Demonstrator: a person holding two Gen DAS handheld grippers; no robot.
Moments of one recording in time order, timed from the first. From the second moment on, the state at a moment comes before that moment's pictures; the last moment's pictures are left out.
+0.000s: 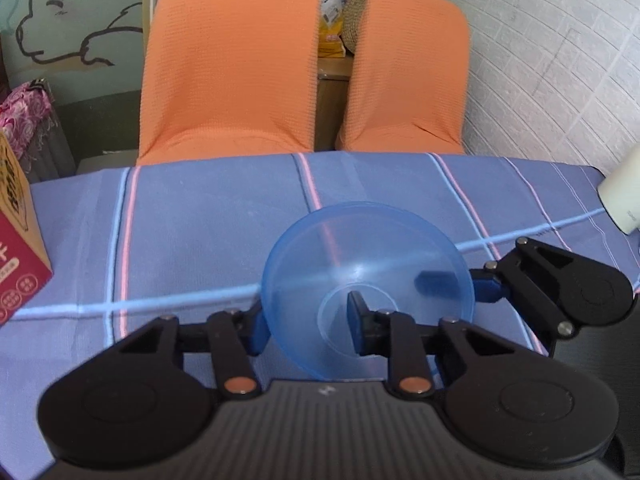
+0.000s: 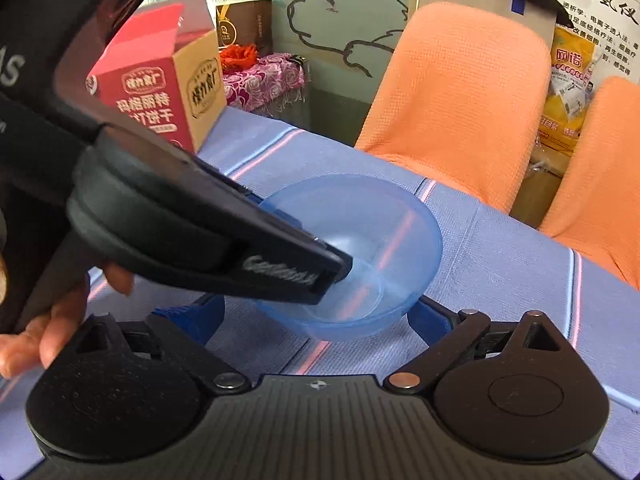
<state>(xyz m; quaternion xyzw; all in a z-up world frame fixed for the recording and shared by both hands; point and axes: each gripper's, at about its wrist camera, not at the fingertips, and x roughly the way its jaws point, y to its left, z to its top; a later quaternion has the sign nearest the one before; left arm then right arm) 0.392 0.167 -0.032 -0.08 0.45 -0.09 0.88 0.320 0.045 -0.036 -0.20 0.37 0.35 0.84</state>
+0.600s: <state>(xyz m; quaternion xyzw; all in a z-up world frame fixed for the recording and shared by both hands) 0.260 0.049 0.032 -0.06 0.42 -0.20 0.88 0.199 -0.050 0.024 -0.19 0.34 0.31 0.87</state>
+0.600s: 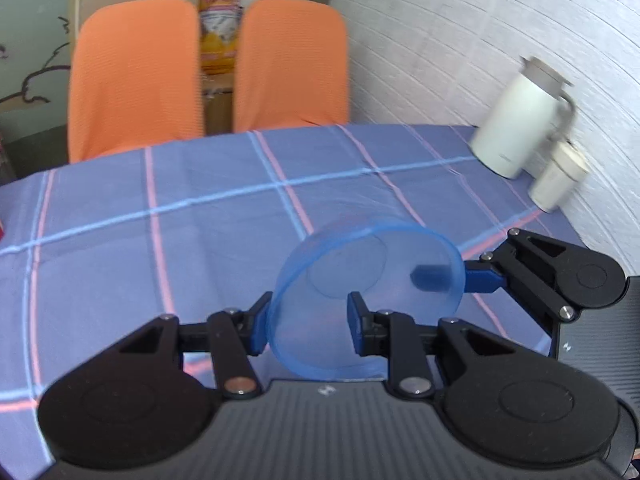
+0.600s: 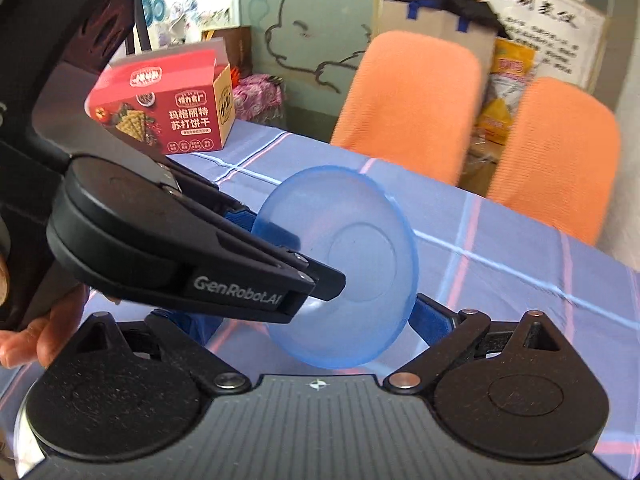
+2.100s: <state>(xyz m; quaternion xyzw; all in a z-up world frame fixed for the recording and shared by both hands) 0.122 -0.037 0.011 -0.09 0.34 -0.09 0.93 0.065 -0.248 0.000 0.04 0.30 0.13 0.94</state>
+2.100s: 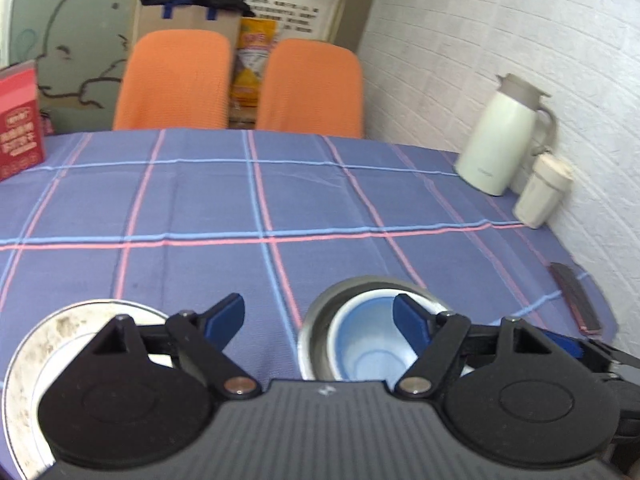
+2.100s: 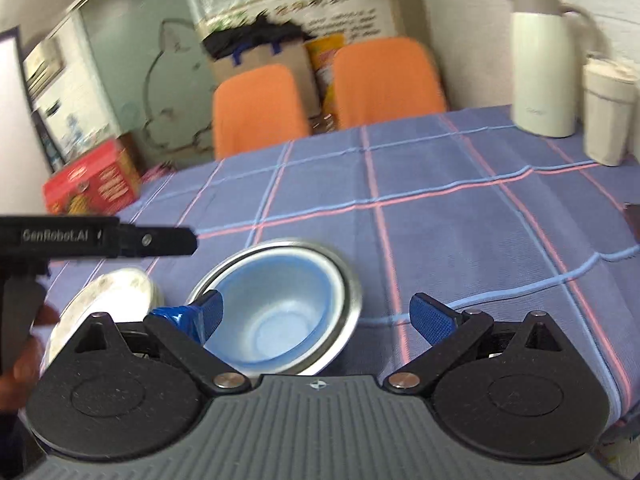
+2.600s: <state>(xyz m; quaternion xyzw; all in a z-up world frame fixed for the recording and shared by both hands) 0.127 -0.044 -0.001 -0.06 0.34 -0.06 0.94 0.078 -0.260 -0.016 0.12 0.28 0.04 0.95</state>
